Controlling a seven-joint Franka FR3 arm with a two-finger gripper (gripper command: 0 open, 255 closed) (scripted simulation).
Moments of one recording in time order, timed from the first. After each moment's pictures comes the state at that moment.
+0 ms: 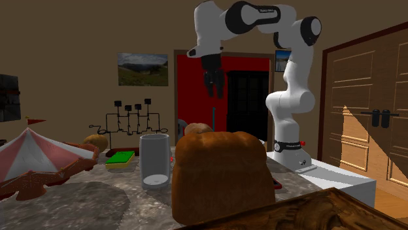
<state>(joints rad) 0.04 -0.33 0.08 -2.19 -0.03 1.68 0.12</state>
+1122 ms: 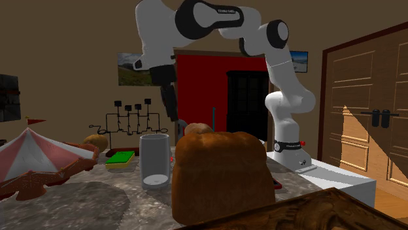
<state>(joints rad) 0.10 0.36 0.15 -1.53 -0.05 1.68 0.30</state>
